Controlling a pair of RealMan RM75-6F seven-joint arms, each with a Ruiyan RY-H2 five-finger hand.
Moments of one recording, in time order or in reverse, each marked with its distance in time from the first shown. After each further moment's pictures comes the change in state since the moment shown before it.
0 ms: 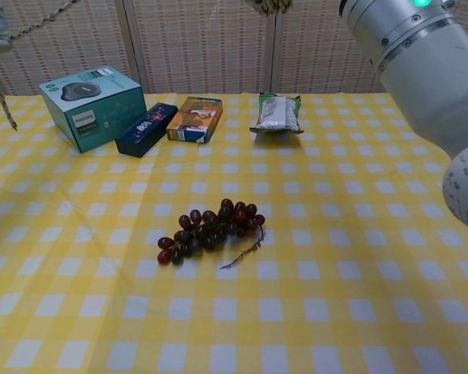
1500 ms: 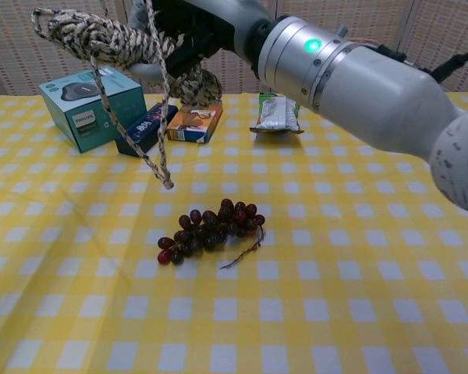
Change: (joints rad) left arm -0.208 -0.018 -0.193 -0.091 -0.101 0.037 -0.009; right arm 0.134 0.059 -0.090 -0.102 0.115 -0.372 -0.254
